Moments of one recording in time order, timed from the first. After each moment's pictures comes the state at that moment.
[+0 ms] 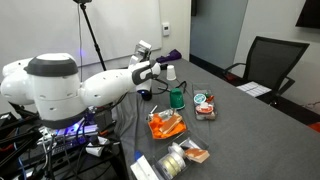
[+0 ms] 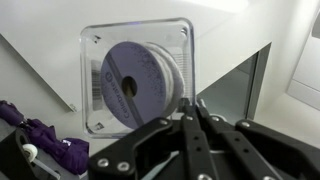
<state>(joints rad) -1.48 1.44 1.29 -2.40 1.22 2.42 -0.86</state>
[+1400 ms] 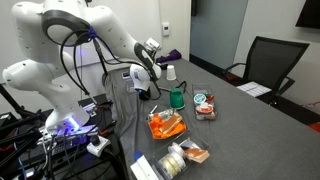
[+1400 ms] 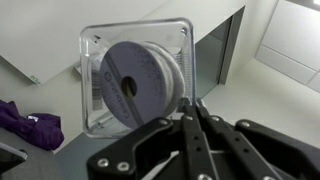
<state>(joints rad) -0.93 0.70 0.81 -2.36 1.98 1.66 -0.98</state>
